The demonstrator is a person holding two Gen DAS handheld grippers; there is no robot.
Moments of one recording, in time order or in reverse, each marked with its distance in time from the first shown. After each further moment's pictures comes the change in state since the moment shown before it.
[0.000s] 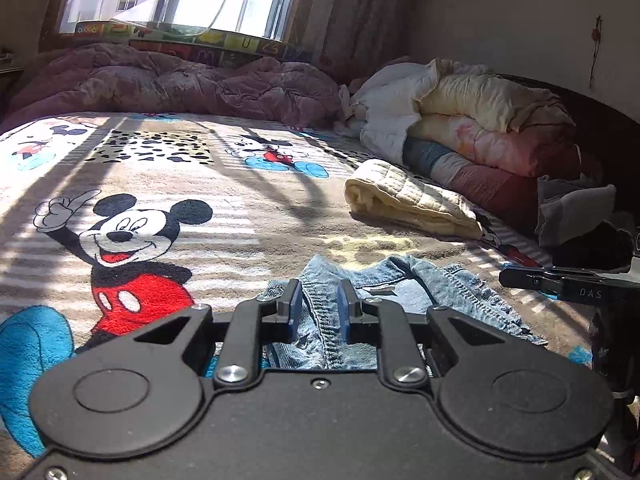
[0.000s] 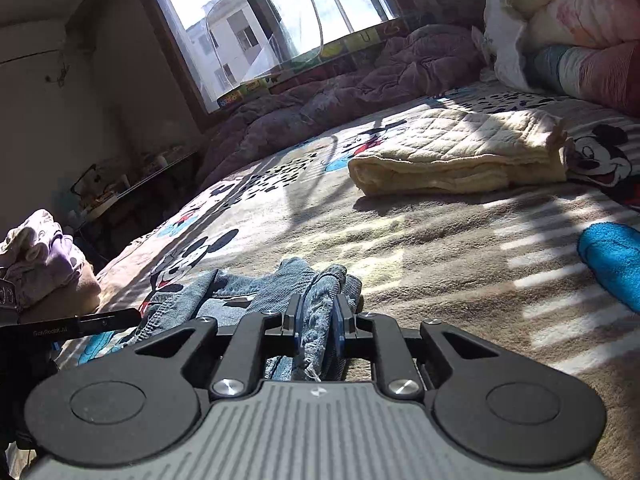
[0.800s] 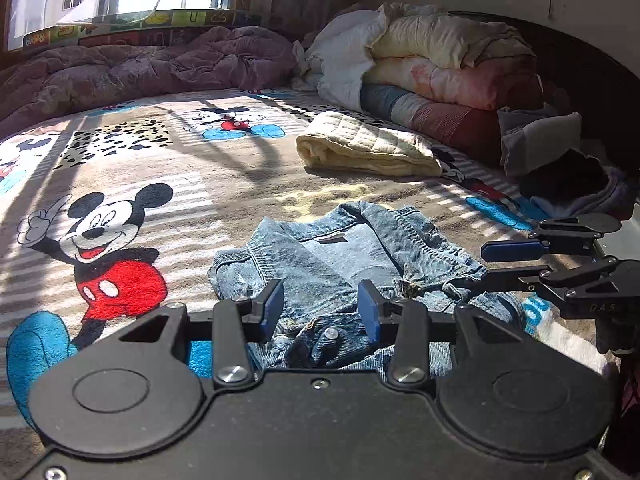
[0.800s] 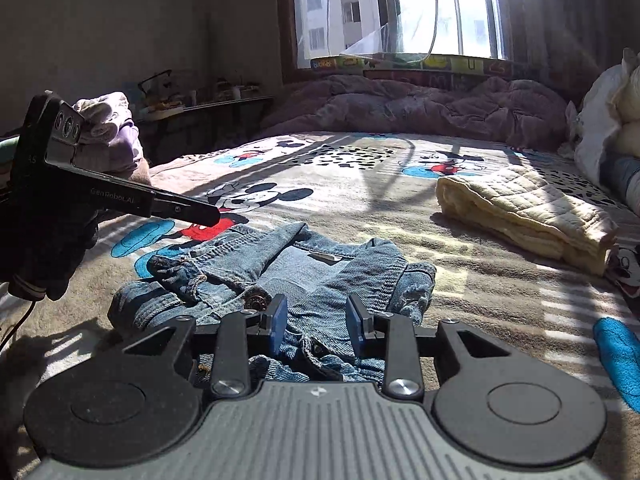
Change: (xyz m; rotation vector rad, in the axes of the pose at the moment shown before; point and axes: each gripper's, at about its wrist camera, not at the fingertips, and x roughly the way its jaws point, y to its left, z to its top) left arm -0.016 -0.040 -0.009 0.164 0.215 -0.026; right arm -0.052 0.070 -0.019 -0.326 0.084 0.107
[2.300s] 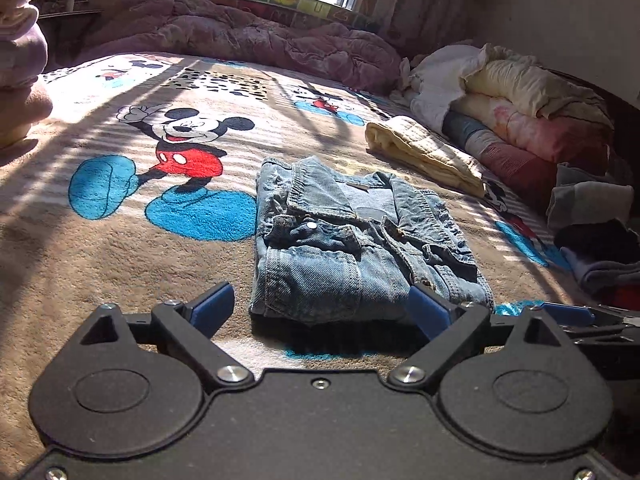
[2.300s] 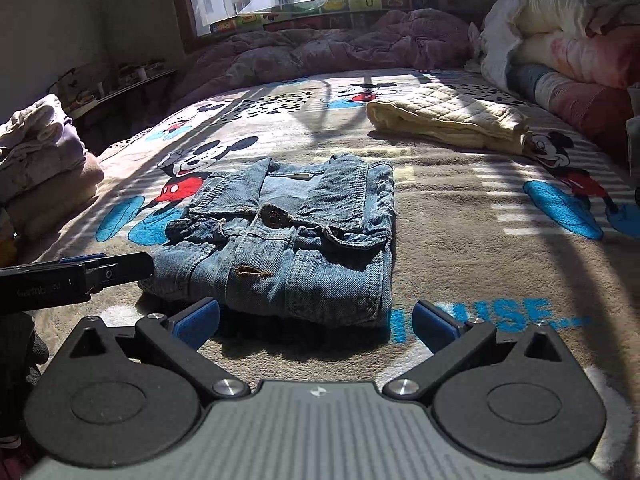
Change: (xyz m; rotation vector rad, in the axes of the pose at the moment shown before) left arm -0.063 -0.057 -0.065 -0.404 -0.066 0.217; right arm -0.052 0.058 -0.023 0.304 0.167 -0.254
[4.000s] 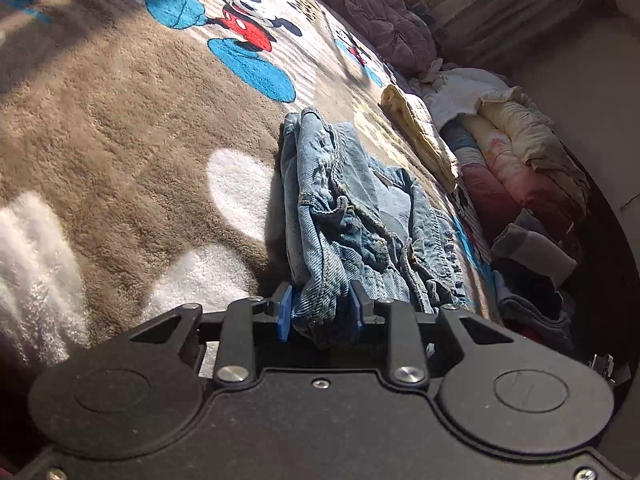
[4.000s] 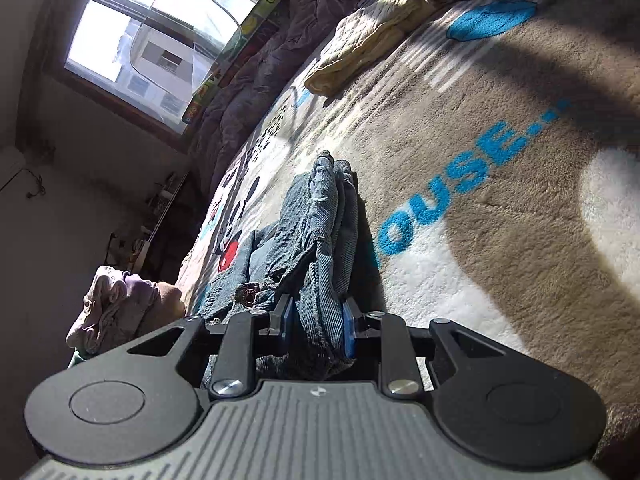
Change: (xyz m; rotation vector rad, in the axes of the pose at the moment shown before) left arm -0.055 0.024 -0.064 -0.316 0.132 -0.093; right arm 0.026 -0.109 -0.029 0.652 0.038 0.336
